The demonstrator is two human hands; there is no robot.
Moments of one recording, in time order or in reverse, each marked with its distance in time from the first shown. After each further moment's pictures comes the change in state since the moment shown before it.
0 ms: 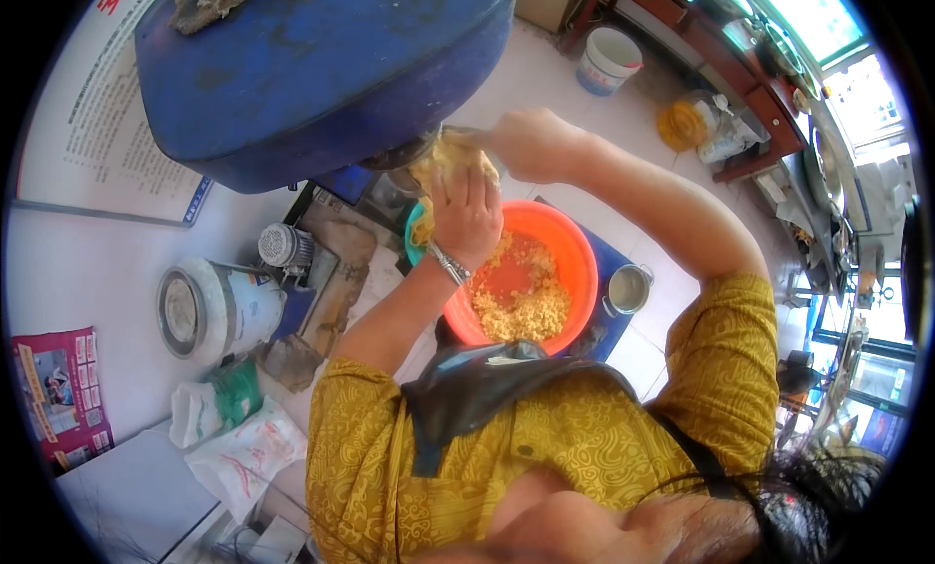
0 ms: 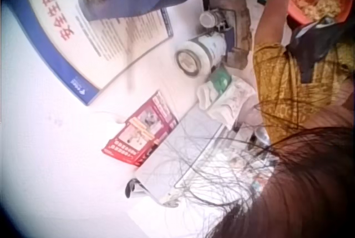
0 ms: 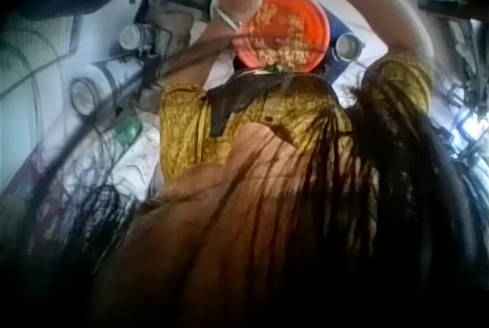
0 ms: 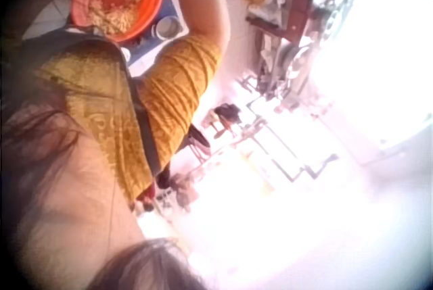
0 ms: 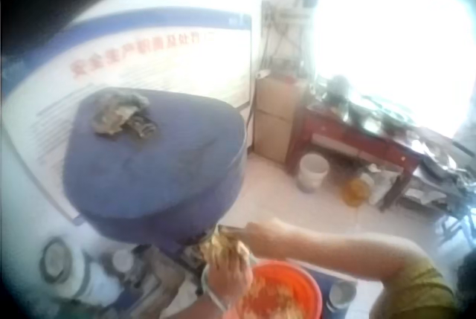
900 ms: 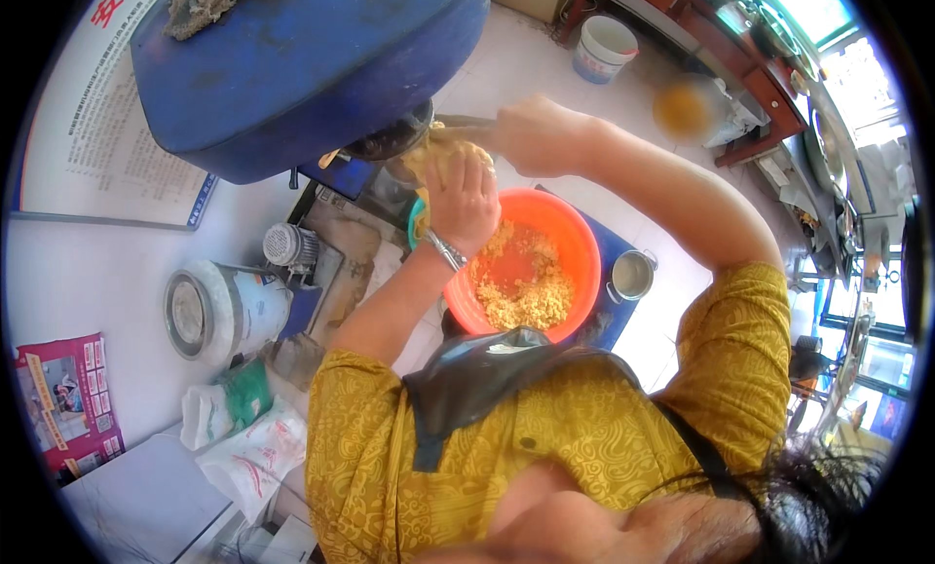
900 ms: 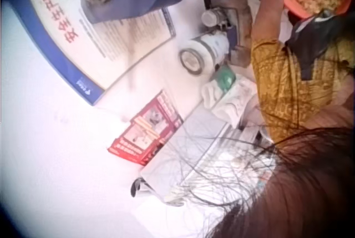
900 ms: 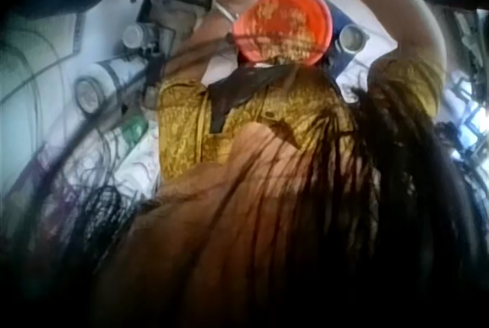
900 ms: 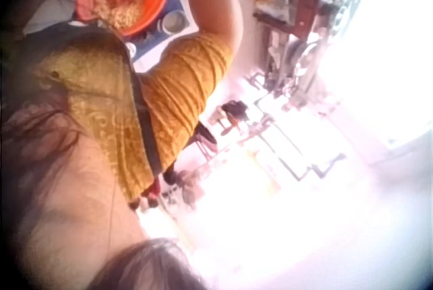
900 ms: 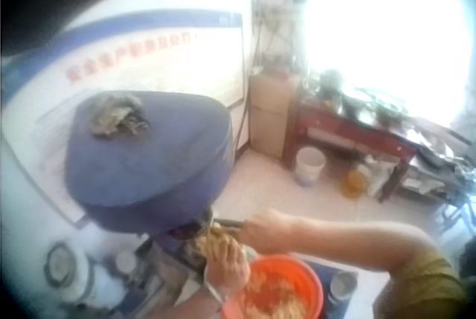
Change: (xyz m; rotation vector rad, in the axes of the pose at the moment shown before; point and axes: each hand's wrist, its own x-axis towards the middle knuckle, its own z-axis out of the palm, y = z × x) left_hand 0.003 -0.002 -0.005 0.011 -0.025 0.059; right_hand -0.023 -0.003 -0.013 -0.153 -0.015 -0.142
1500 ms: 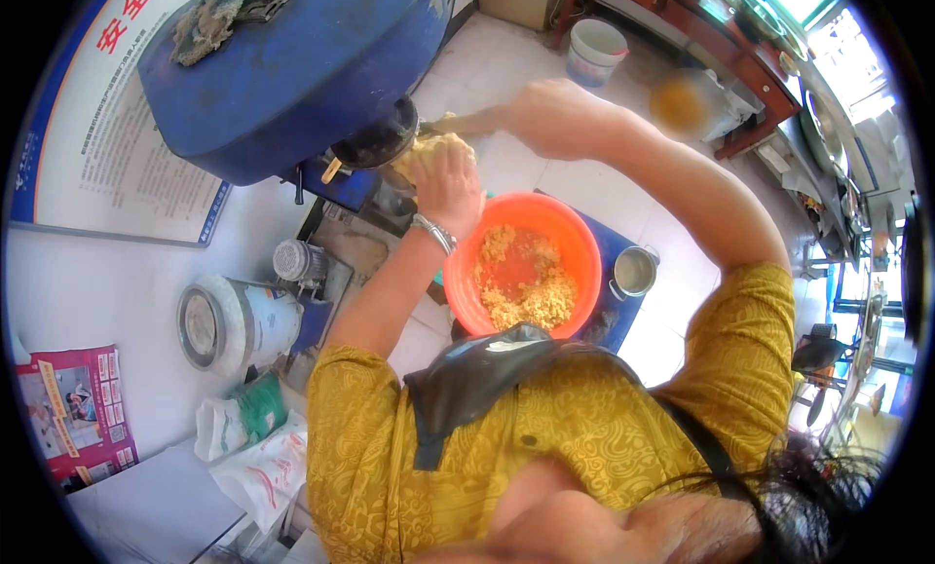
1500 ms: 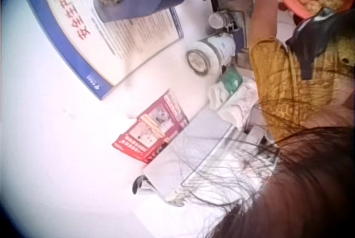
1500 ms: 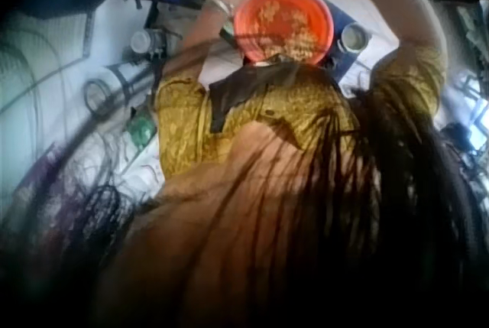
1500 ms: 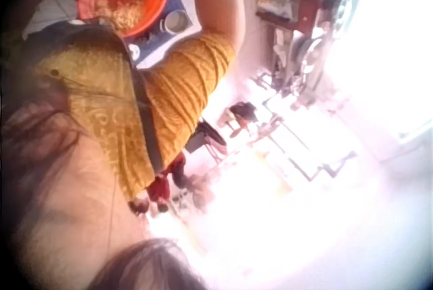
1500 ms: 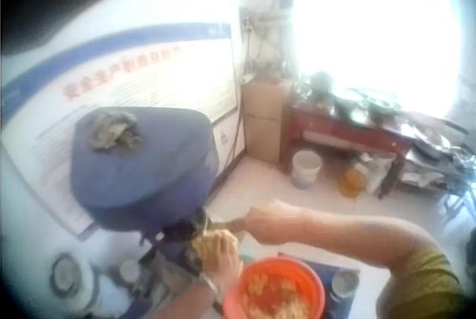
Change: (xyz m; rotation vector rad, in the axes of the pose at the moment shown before) left_hand 0.020 -0.006 -0.017 0.016 -0.269 -0.060; right_hand -0.044 0.003 -0.016 0.051 0.079 0.164
